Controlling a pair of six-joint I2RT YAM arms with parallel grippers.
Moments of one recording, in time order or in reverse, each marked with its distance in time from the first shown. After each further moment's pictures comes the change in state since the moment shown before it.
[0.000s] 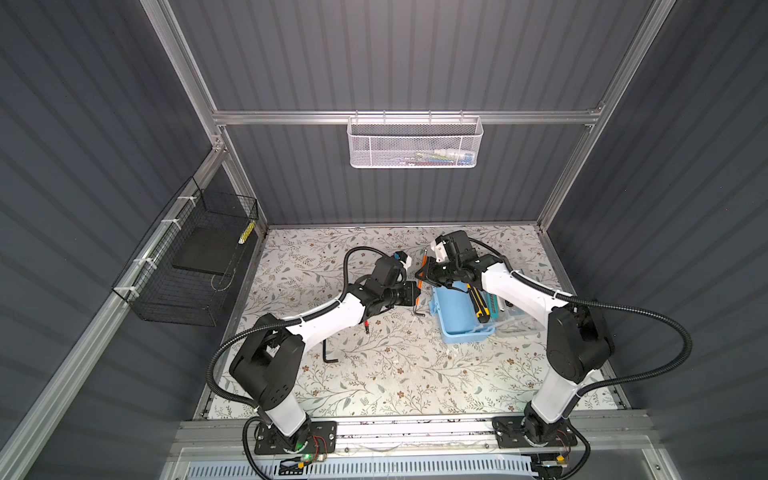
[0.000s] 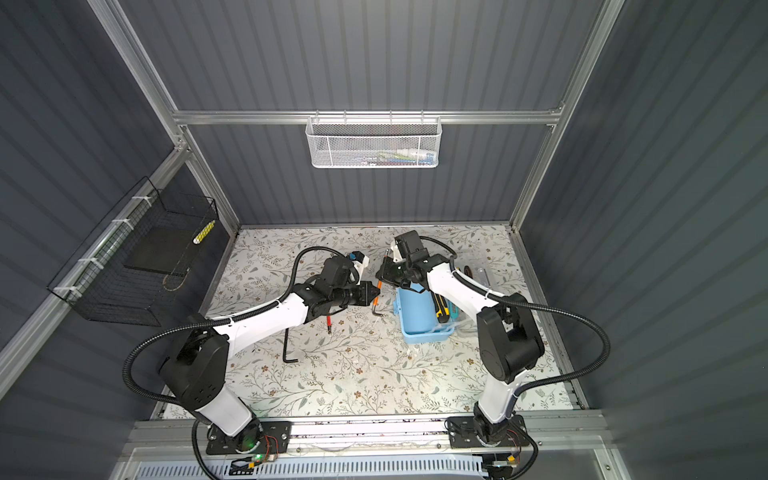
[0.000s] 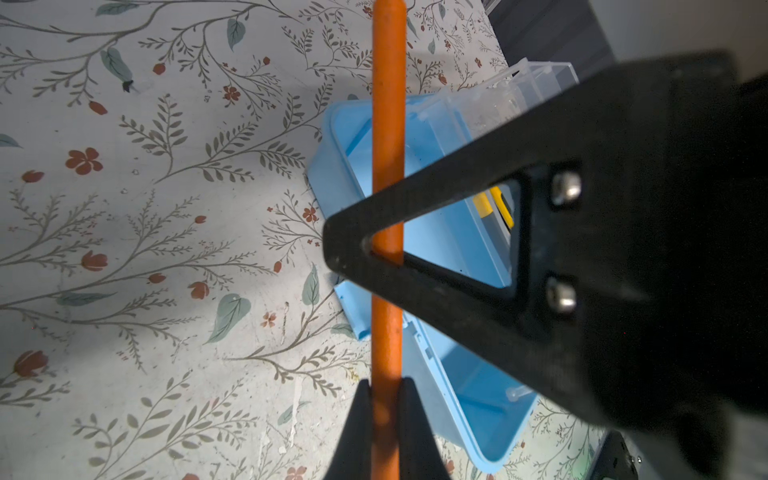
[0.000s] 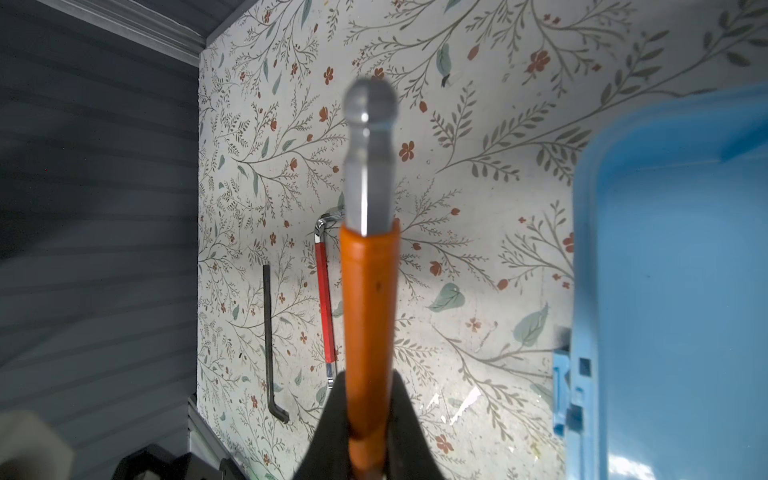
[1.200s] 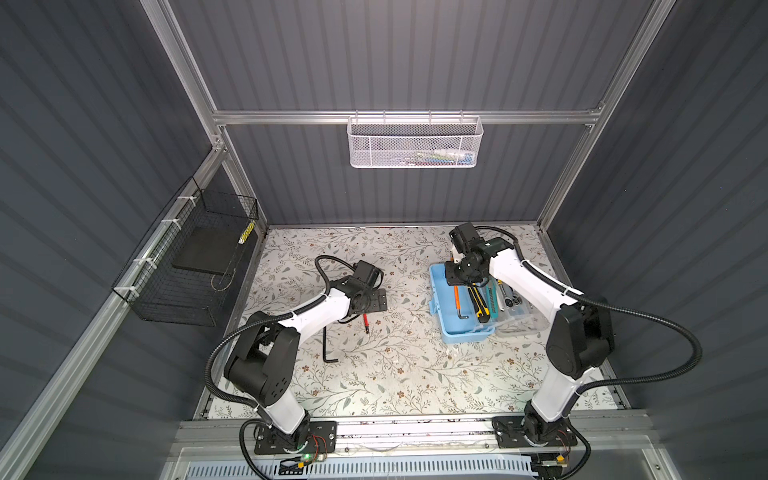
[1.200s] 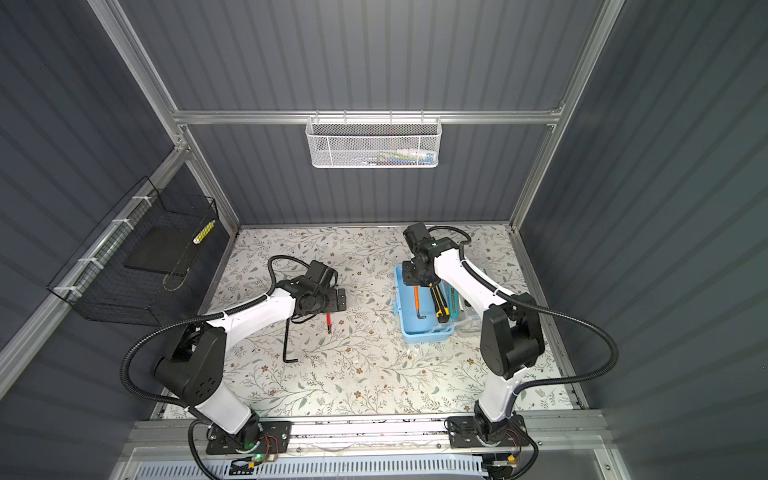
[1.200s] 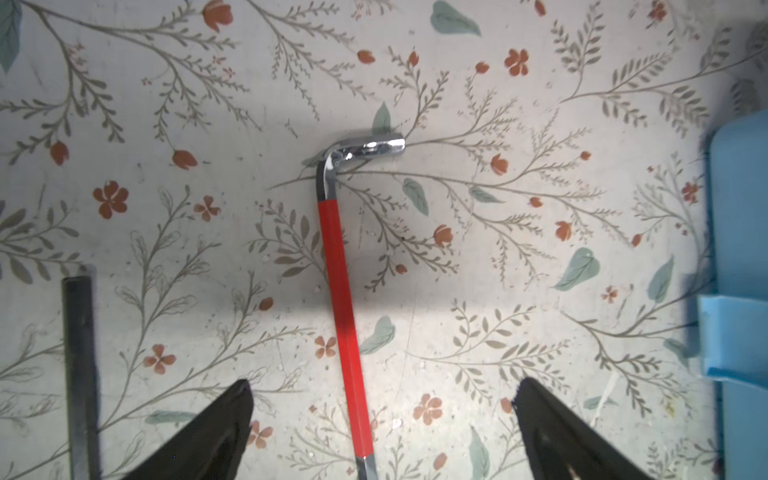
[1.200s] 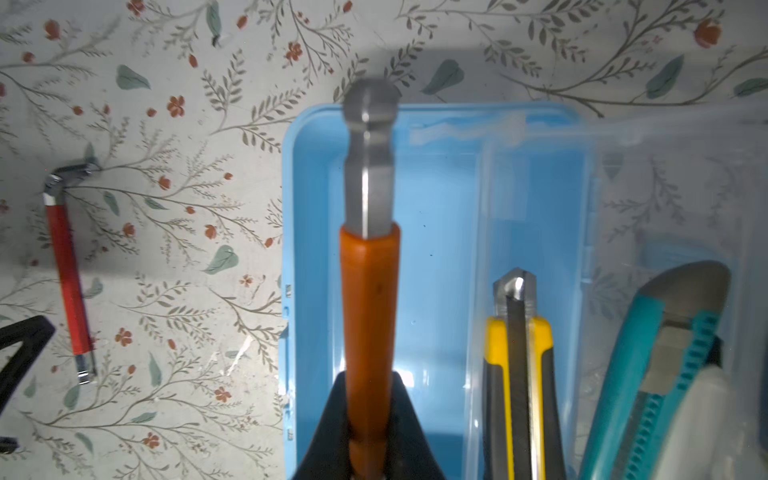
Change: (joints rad) left arm 0.164 0.003 -0.037 -0.397 -0.382 -0.007; right arm -0.064 0.055 0.199 -0.526 0.406 -0.384
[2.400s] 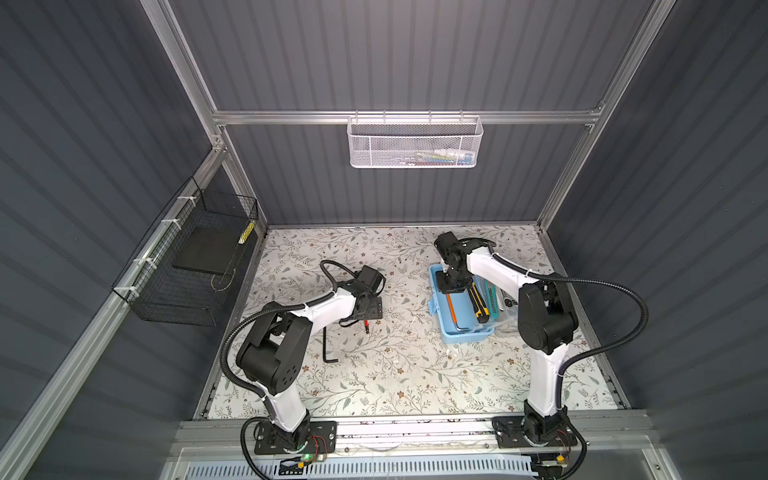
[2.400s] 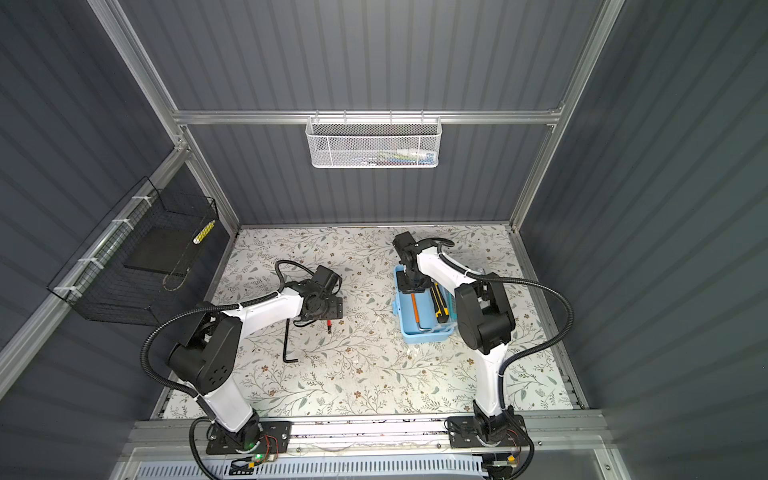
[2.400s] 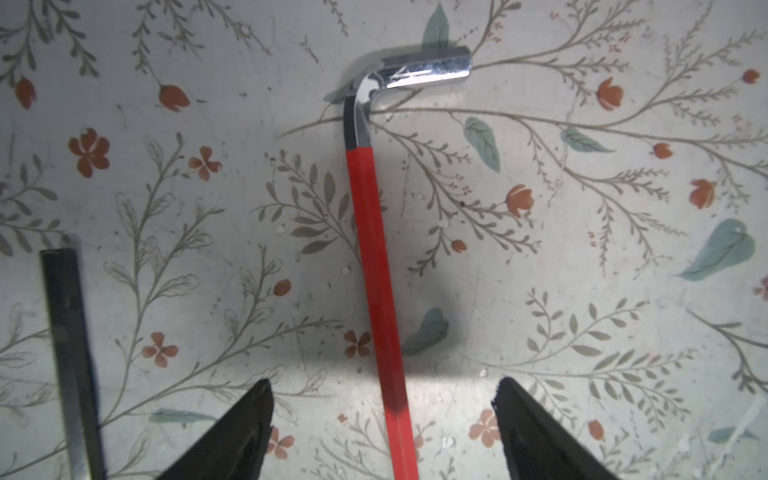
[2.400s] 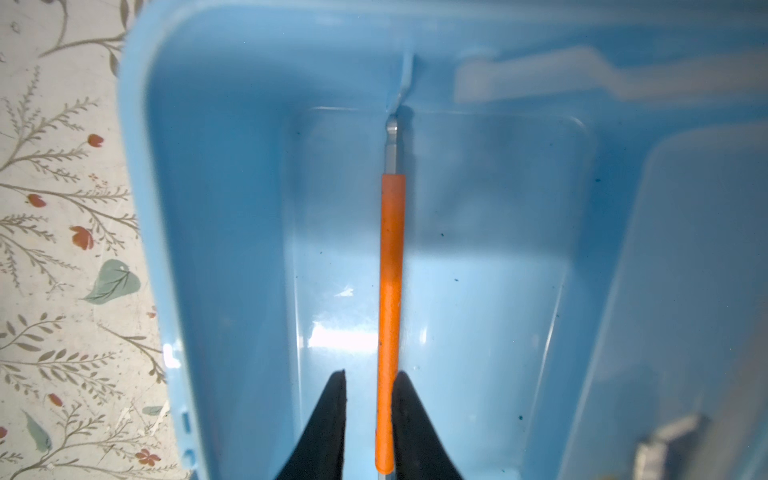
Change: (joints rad) left arm 0.002 0.090 0.002 -0.034 -0.033 0.016; right arm 0.015 0.212 0.081 -0.032 0.000 -0.002
